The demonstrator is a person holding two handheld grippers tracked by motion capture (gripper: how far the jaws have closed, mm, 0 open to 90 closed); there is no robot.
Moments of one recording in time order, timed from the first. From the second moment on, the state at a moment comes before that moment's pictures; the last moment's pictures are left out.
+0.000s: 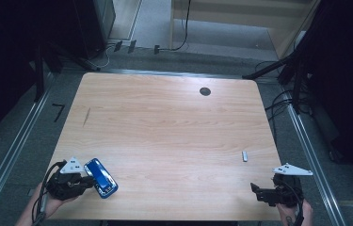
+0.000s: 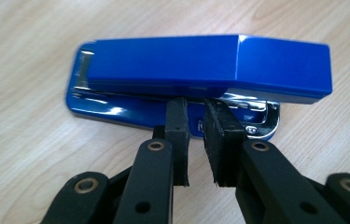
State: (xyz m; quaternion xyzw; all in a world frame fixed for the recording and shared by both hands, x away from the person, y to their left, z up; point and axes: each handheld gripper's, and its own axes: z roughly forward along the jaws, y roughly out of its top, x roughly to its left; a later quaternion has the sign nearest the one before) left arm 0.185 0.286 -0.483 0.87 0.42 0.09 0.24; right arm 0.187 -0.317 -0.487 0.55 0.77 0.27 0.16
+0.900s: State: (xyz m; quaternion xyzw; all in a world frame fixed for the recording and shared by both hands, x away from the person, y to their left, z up) left arm 0.189 0.280 -0.474 0.85 0.44 0.13 0.28; right arm 0.186 -0.316 -0.489 0.55 0.78 0.26 0.16
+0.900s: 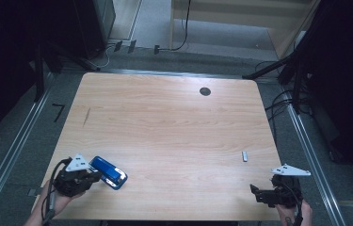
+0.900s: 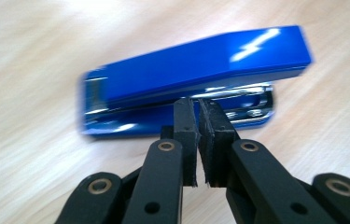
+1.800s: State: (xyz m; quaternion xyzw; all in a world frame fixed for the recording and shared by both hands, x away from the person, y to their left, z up) left arm 0.224 0.296 -0.489 0.81 0.49 0.17 0.26; right arm 0.188 -0.314 -0.492 0.54 0.79 0.25 0.16
